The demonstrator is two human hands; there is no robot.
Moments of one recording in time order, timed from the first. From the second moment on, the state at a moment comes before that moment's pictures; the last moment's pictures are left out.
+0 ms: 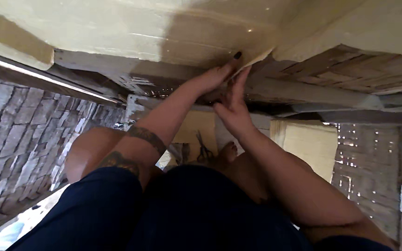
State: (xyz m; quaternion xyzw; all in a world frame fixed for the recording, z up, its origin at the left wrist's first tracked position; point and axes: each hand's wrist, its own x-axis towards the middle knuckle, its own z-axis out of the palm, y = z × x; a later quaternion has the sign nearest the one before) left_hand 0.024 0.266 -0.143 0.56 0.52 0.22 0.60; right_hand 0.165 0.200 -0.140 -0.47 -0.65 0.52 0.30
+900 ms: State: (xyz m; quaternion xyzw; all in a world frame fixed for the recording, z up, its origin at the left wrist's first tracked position) left_hand 0.018 0.271 -0.105 0.64 0.46 0.25 0.56; right_hand 0.172 0.194 -0.140 -0.46 -0.67 0.50 0.30
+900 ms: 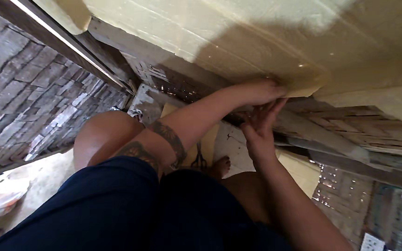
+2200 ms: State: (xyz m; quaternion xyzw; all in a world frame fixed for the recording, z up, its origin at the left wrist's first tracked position) left_hand 0.045 0.263 -0.052 0.55 0.48 0.33 0.60; right_hand 0.186 0.188 -0.126 -0.50 -0.65 0.50 0.27
